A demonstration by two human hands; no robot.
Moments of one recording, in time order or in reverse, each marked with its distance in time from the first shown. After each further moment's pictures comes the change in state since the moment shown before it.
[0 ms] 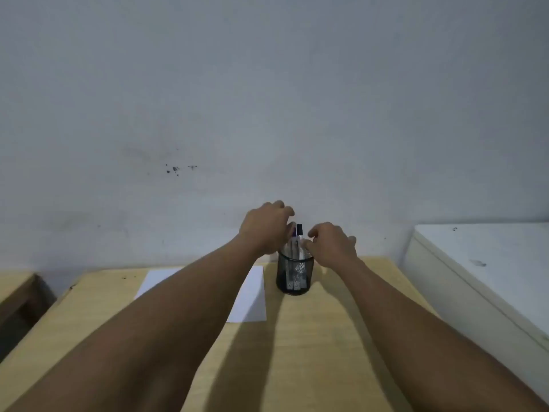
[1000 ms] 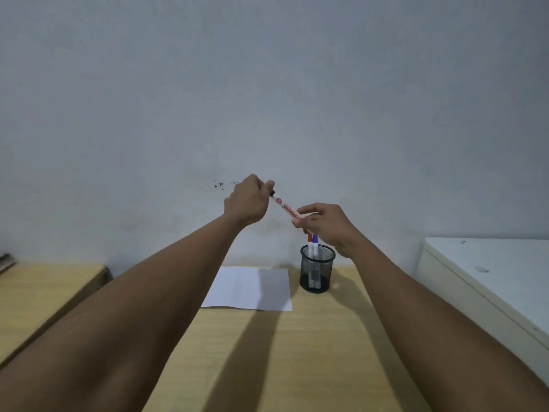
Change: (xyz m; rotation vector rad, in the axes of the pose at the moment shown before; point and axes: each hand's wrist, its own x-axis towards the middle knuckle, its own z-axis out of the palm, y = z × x) left_hand -0.056 -0.037 -0.127 -0.492 0.240 -0.477; right_hand -0.065 -0.084 -0.079 0.825 -0.202 -0.149
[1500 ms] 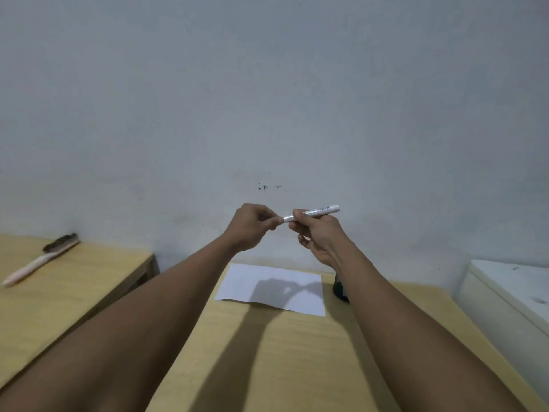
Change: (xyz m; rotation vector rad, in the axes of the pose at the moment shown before) left_hand -0.046 -0.078 -0.056 -0.201 -0.107 0.051; right_hand 0.003 -0.025 0.099 0.597 -0.110 0.129
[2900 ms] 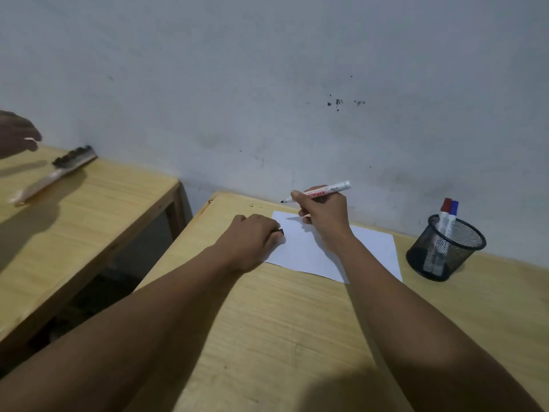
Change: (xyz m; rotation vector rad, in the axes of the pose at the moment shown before) left_hand -0.040 -0.201 0.014 0.605 -0.290 0.014; right_hand 0.104 0.166 0.056 -0.256 0.068 -0.040
